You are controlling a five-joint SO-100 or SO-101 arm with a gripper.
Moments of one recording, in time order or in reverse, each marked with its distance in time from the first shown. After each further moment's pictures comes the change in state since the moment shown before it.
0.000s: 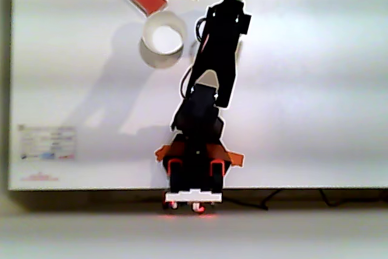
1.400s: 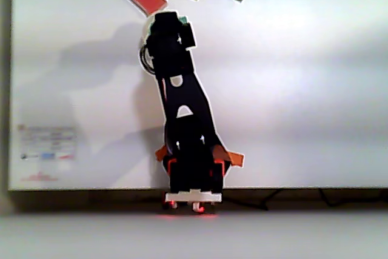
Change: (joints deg) arm -27.0 30.1 -1.1 24.9 0.0
